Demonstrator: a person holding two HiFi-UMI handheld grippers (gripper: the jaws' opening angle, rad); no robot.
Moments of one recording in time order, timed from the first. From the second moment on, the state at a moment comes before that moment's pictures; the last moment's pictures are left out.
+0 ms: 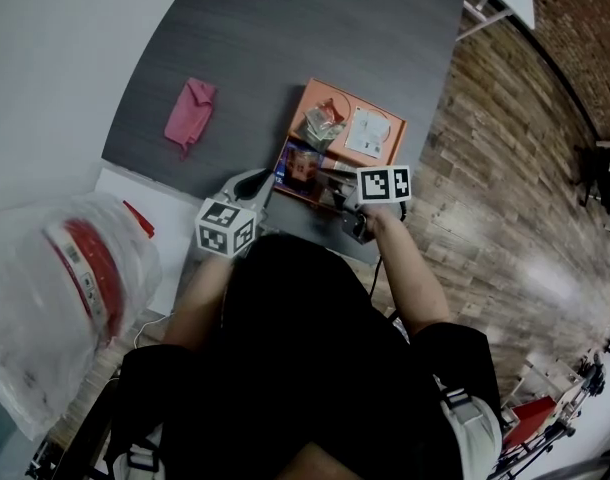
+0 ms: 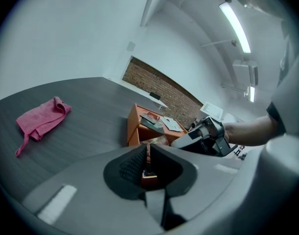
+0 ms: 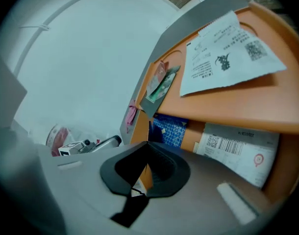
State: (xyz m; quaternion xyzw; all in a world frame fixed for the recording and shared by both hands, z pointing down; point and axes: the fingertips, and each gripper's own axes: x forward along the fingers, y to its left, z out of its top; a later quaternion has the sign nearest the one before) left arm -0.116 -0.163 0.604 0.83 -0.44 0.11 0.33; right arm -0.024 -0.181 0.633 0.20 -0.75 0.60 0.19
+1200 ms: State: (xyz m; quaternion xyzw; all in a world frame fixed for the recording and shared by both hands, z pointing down) left arm -0.096 -0.193 0.569 0.86 -0.43 0.10 0.27; right arm 0.043 -0.267 0.552 0.26 -0.79 0.55 0.06
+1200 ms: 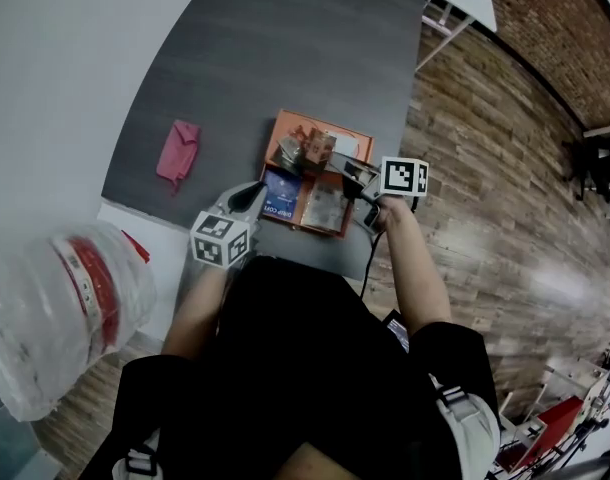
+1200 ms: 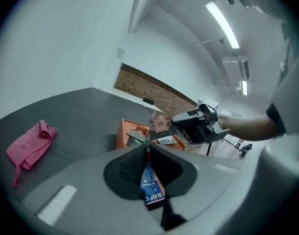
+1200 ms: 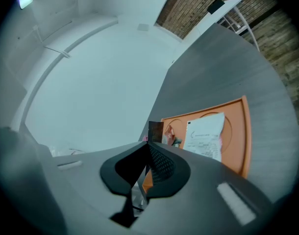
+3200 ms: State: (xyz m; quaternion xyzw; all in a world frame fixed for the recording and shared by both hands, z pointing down) left arm -0.073 -0.155 0.487 0.87 -0.46 0.01 0.16; right arm 0.090 -0.174 0.493 0.31 -0.89 0.32 -0.04
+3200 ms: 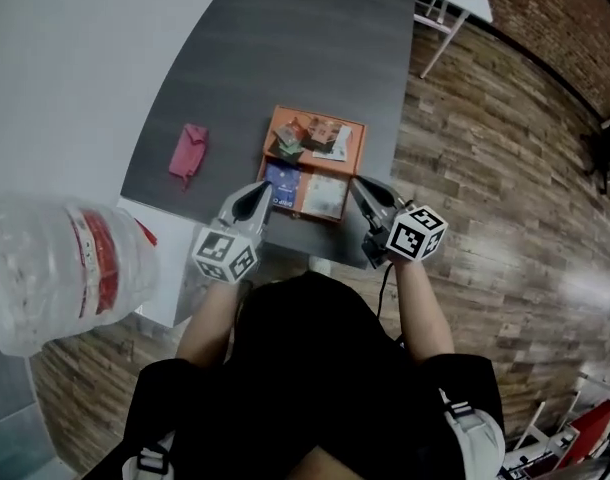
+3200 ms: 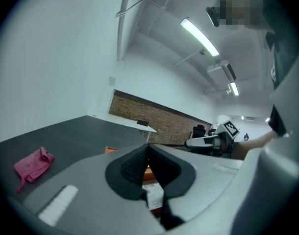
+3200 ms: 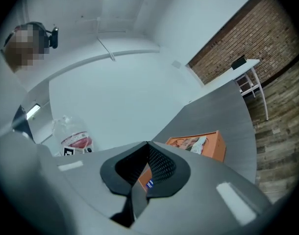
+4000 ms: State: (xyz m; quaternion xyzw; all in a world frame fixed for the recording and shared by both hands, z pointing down) left arm -0.109 -0.056 0.455 0.91 -0.40 -0.03 0.12; right arm 0.073 -0.058 0.439 0.43 -0.88 0.21 -0.03
